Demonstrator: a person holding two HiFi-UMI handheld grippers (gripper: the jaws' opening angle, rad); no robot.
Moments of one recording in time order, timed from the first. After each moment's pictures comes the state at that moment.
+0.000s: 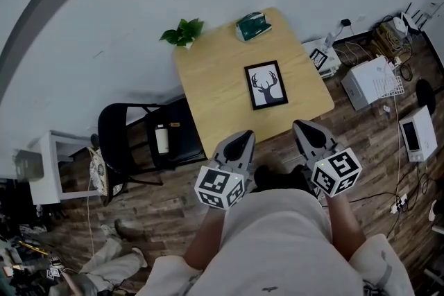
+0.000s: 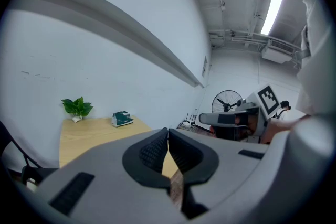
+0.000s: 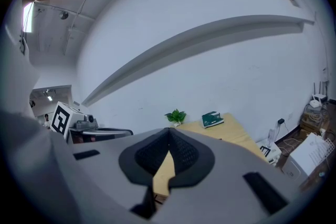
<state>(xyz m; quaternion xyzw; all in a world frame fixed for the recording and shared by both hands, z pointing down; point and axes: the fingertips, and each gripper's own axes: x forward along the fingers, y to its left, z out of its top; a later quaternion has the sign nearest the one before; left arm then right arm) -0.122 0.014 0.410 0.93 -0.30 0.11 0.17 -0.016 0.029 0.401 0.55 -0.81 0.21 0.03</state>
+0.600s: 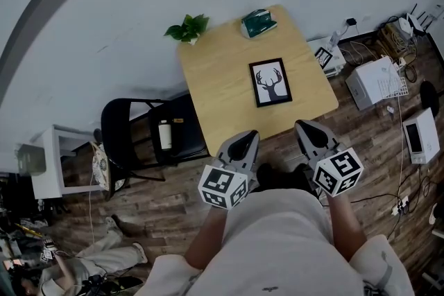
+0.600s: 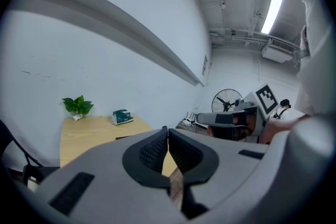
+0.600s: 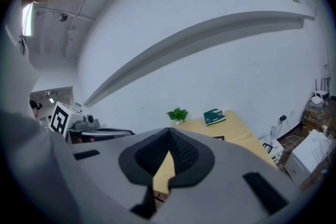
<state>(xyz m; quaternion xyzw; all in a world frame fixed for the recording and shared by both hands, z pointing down) -0.122 0.022 0.415 0.93 -0.29 0.11 0.17 -0.021 0.032 0.408 0.54 -0.81 0.22 0.03</state>
